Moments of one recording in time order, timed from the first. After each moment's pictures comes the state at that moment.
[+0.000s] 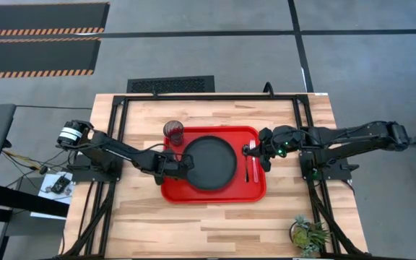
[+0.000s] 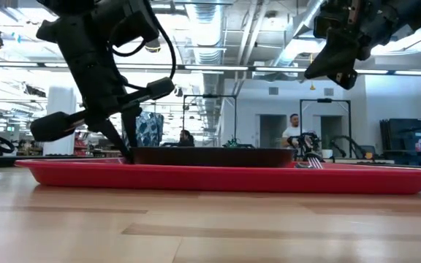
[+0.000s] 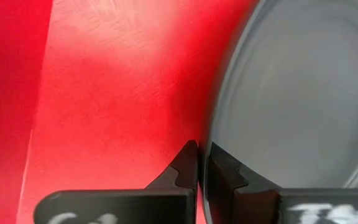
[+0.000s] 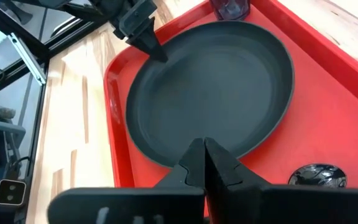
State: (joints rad) left arm -0.19 1.60 0.80 -0.34 -0.27 -2.04; right arm -0.02 0.94 0.62 -0.25 -0.02 0.49
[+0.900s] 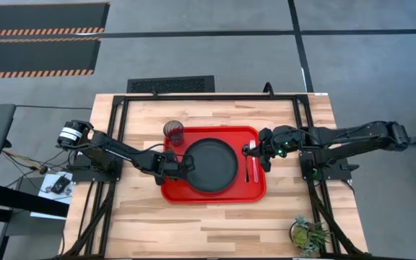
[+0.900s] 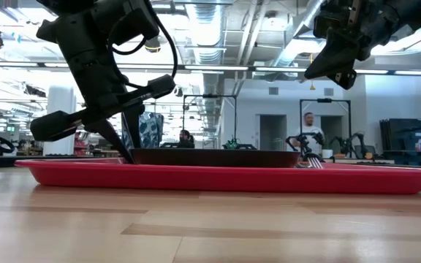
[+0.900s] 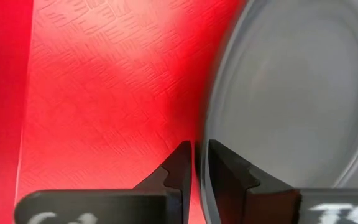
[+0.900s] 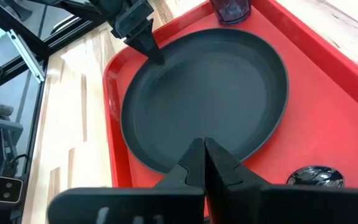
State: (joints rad) left arm -0.19 1.60 0.80 -0.32 -0.25 -2.01; right arm -0.02 0.94 0.62 -0.25 -0.02 0.47
